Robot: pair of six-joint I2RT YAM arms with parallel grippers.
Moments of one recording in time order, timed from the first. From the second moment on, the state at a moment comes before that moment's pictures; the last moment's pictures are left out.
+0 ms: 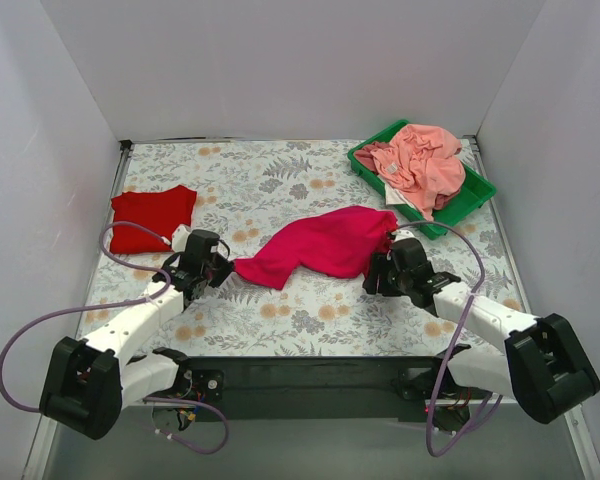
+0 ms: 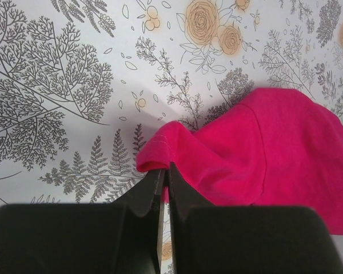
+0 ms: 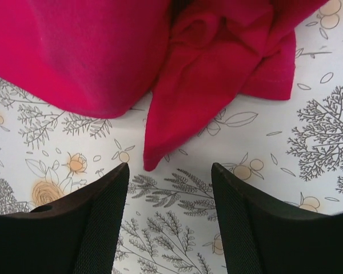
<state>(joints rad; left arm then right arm) -0.39 1.10 0.56 -0.29 -0.22 -1.13 0.49 1.14 0.45 -0.14 -0.02 0.46</state>
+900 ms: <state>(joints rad) -0.39 0.99 0.71 -0.40 -0.30 -1.14 0.52 1.13 0.55 -0.21 0.34 0.48</state>
